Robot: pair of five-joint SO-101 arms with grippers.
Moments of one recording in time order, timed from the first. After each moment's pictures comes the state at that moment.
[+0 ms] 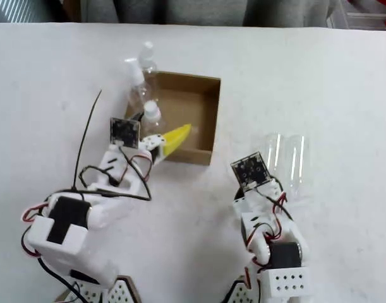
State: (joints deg) left arm 6.5 8.2 69.5 -53.8 4.7; right arm -8.2 -94.3 92.7 52.8 22.7
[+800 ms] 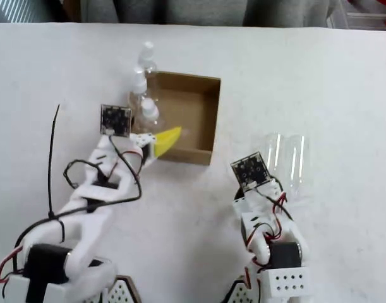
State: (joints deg) left arm 3.7 -14.5 70.9 -20.9 4.7; right arm -8.2 -94.3 92.7 52.8 22.7
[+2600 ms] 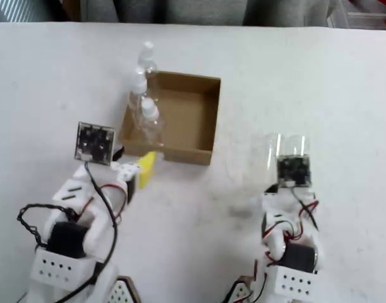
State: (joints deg) left arm 8.6 -76.2 68.3 51.3 4.7; right arm 11.3 -94.3 90.0 55.1 16.7
